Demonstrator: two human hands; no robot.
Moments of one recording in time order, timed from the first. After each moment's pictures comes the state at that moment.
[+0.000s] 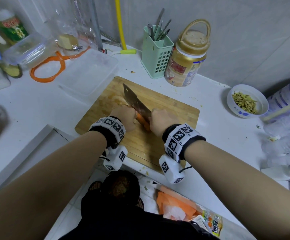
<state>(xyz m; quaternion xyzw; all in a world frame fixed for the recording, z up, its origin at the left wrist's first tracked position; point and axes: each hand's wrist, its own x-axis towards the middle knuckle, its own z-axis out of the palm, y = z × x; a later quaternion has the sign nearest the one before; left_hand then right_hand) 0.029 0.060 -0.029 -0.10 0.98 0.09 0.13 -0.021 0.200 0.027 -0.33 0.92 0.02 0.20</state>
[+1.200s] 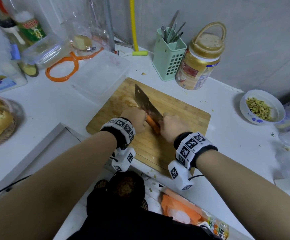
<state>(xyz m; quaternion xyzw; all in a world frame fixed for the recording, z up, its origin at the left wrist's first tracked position) 0.028 0.060 -0.027 -0.10 0.98 0.07 0.13 -0.022 0.207 0.015 -0.32 0.92 -0.04 0.20</state>
